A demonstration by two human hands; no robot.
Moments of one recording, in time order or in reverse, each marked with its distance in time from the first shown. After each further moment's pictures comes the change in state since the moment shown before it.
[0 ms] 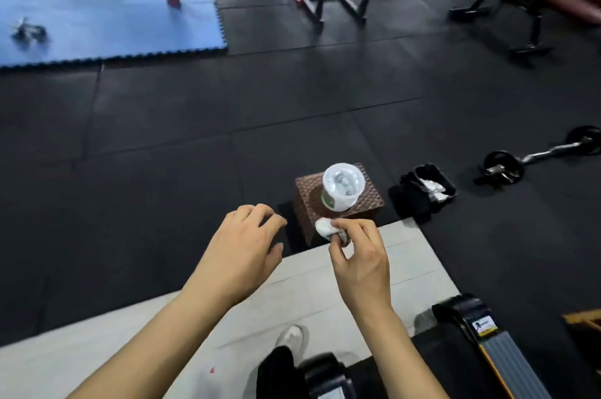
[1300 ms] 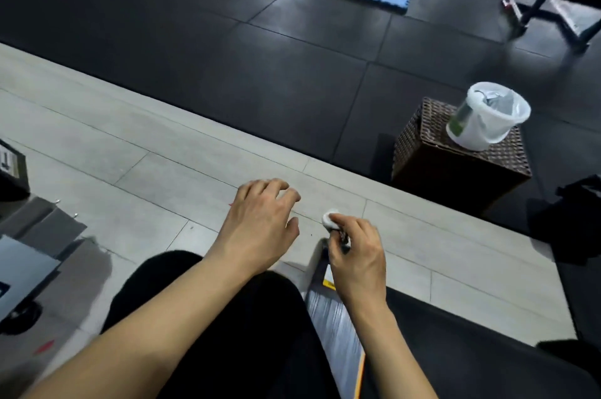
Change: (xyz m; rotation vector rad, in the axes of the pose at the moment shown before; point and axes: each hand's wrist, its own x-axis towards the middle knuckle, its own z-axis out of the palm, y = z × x) left_hand -0.337 0.150 0.522 0.009 0.202 -0.714; right_hand -0.419 0.378 0.181 0.145 -0.420 -0.444
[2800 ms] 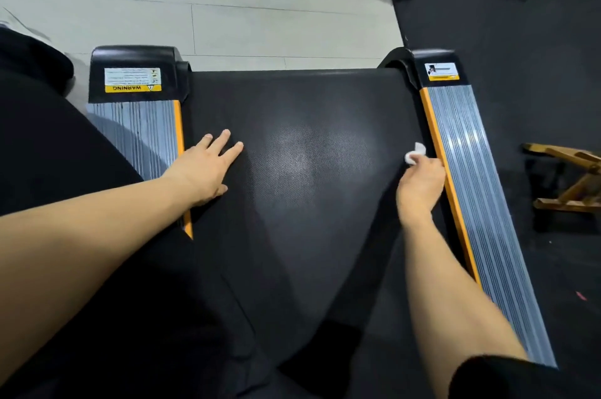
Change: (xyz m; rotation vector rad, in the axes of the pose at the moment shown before) left_hand -0.143 0.207 0.233 0.392 -0.824 0.526; right_hand -0.325 0.325 -0.279 -0.762 0.171 0.909
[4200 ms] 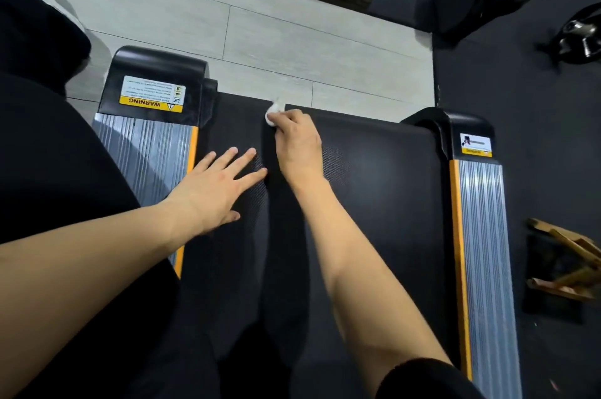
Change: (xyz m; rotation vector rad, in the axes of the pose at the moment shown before) left_hand 0.031 -0.017 -0.008 -0.084 0.042 0.042; right_hand -0.013 -0.271 0.068 0.343 -0.215 -0.787
